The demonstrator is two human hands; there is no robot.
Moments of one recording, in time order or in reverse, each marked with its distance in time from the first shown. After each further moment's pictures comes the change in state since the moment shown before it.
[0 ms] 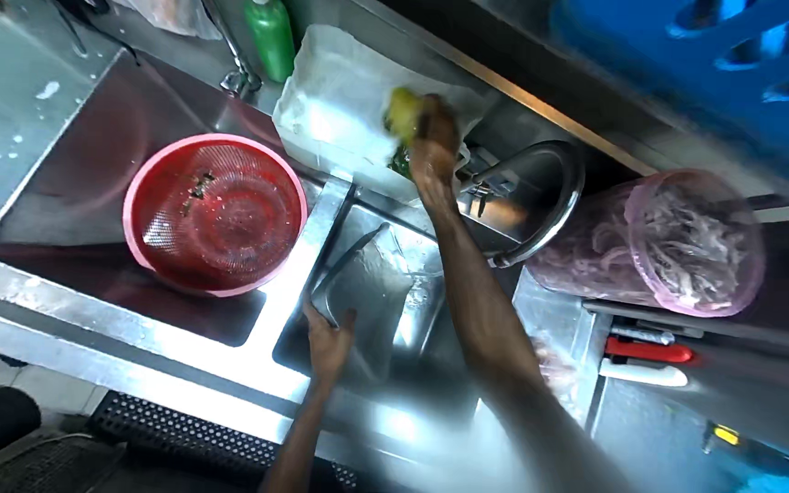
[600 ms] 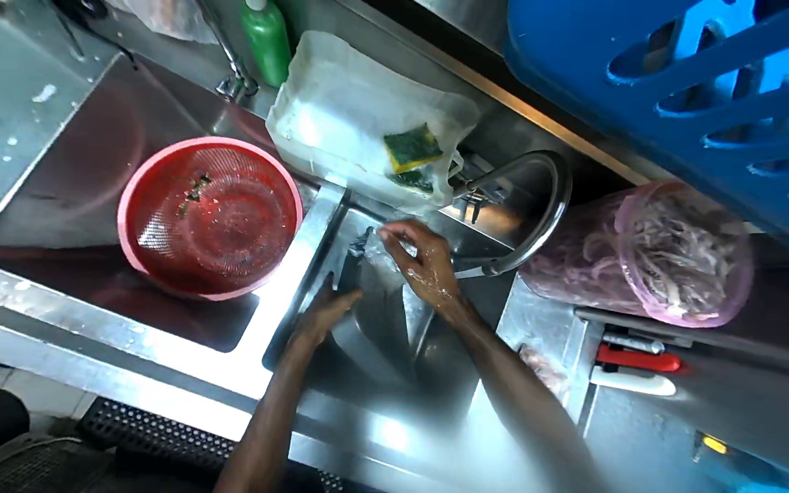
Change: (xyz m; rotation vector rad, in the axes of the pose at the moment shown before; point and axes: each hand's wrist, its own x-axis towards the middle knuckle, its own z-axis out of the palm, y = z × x) left_hand 0.051 0.070 -0.007 0.094 -0.496 -0.265; right_hand -0.135 0.032 -0.064 0.462 -0.464 -0.176
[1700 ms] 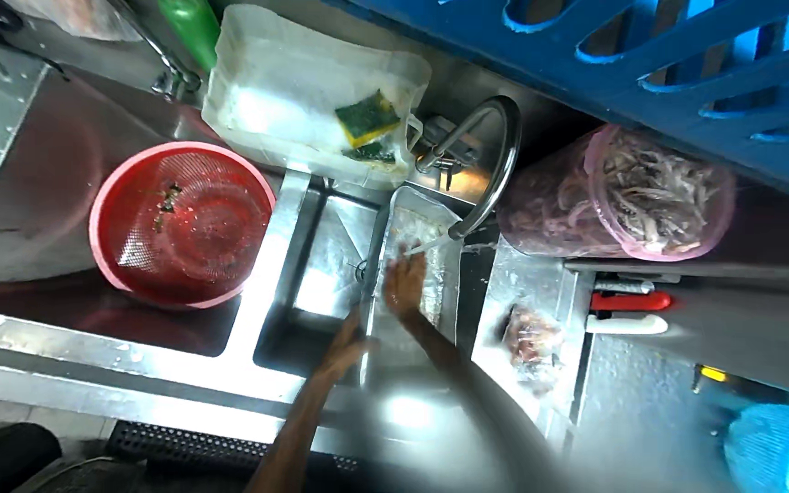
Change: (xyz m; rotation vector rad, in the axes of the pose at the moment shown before) left_hand -0.033 -0.092 0.067 -0.179 -0.417 0.240; right_hand -0.116 0.181 0.100 -0.542 0.215 0.411
